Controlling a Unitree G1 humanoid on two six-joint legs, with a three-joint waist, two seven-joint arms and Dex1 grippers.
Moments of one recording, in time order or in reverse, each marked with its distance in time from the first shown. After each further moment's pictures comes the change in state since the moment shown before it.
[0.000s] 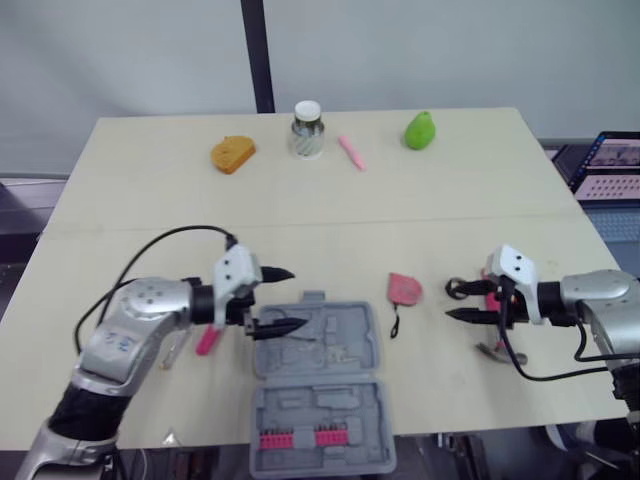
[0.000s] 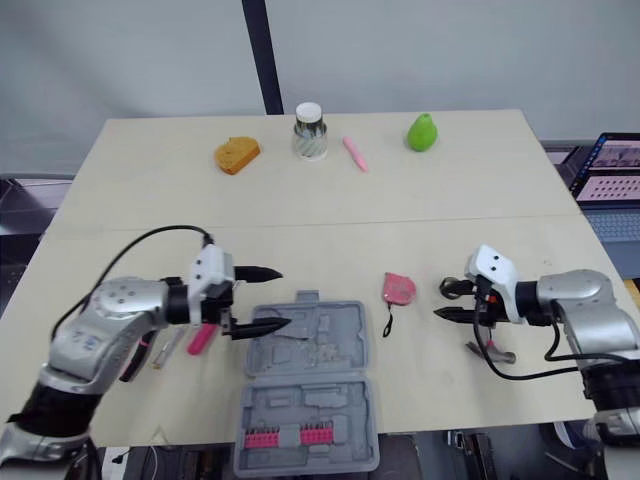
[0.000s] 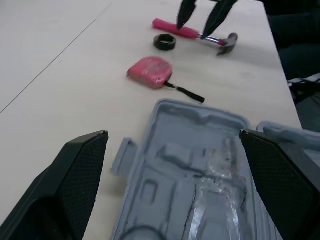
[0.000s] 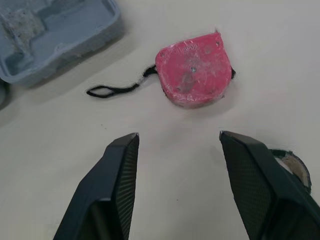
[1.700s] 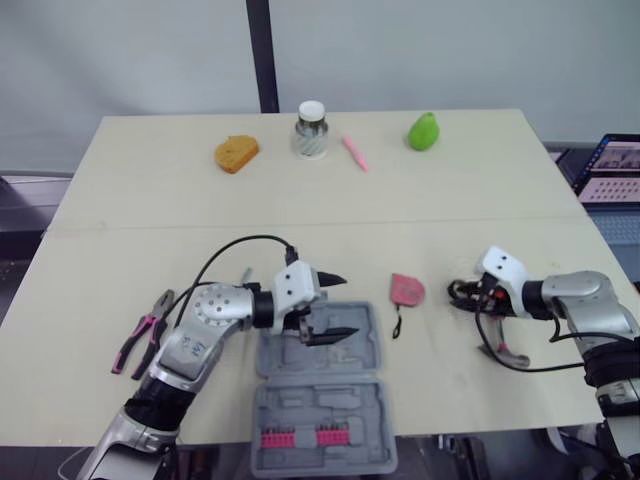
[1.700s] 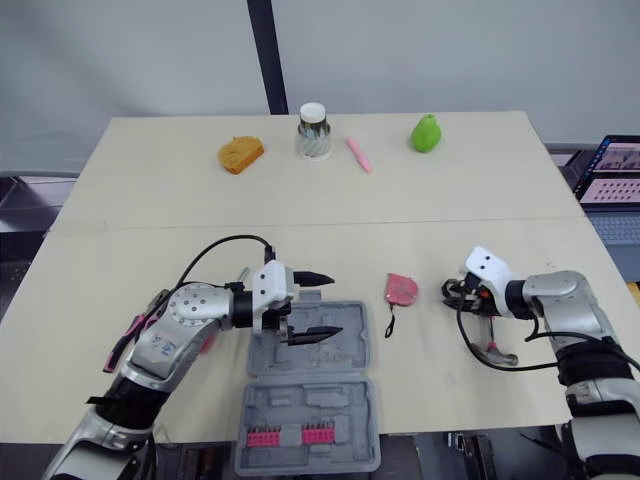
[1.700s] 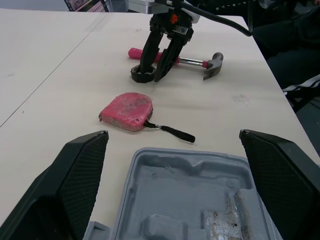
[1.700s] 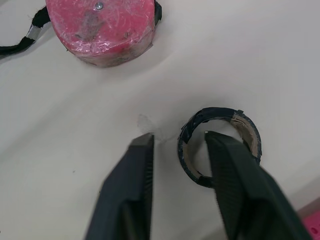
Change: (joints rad) left arm -0.062 -0.203 -0.156 0.112 0.153 -0.158 0.053; right arm -0.133 0.092 0.055 0.288 -0.164 -0.092 -0.116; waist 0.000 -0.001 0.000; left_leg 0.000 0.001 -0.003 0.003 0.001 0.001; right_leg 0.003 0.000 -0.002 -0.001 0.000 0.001
